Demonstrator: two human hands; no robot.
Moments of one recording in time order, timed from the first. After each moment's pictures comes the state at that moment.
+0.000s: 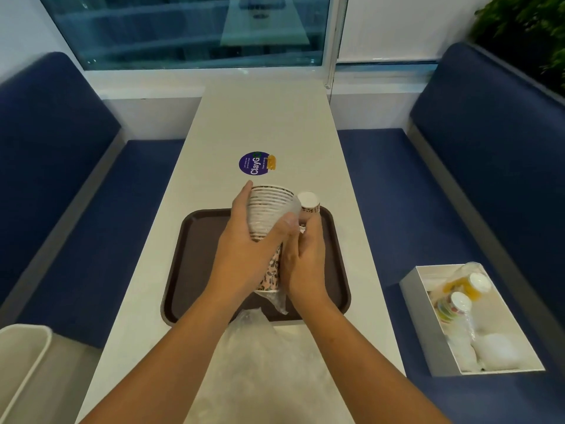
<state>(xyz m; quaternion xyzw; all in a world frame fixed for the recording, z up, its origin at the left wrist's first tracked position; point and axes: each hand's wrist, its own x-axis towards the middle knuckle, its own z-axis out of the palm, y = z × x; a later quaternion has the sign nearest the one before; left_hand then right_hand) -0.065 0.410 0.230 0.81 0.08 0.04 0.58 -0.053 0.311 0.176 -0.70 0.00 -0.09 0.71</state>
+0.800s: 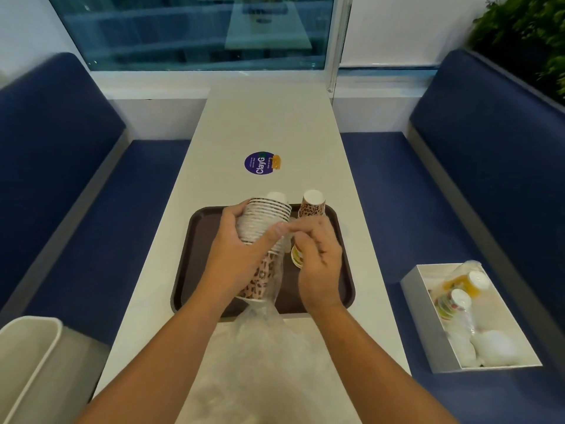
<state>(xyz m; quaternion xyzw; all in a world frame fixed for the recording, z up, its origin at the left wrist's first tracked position) -0.083 0.443 0.222 0.80 0.10 0.03 0.59 -0.075 0.308 0.177 -0.69 -0.06 -0.21 0.69</state>
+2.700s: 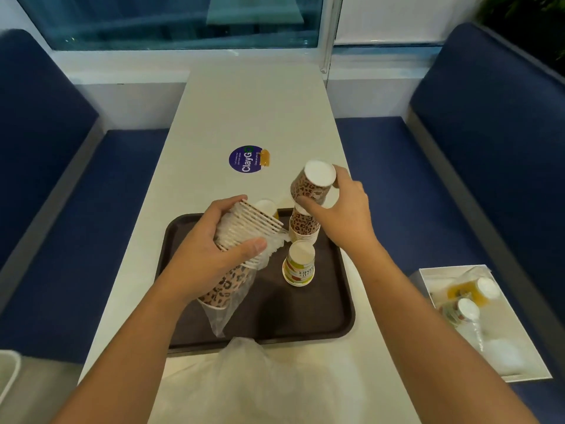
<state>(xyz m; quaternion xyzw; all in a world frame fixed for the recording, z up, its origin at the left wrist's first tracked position) -0.016 0.473 0.213 0.84 0.00 -0.07 0.54 0.069 0.232 0.184 -0.88 -0.02 -0.09 0.46</state>
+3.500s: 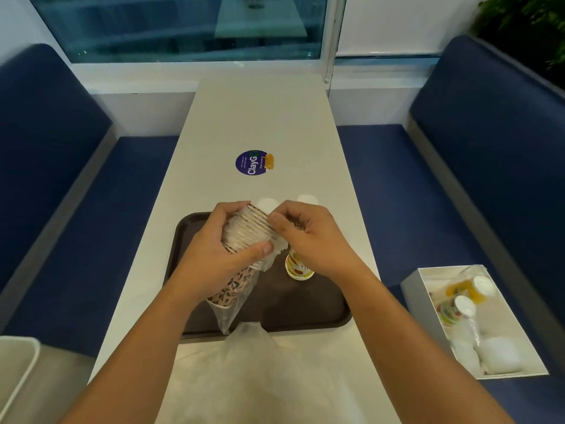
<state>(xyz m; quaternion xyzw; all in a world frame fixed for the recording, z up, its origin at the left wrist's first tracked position) -0.044 0.467 0.219 0.86 0.01 -0.03 0.51 -0.005 0.275 0.218 -0.81 -0.17 0.04 0.56</state>
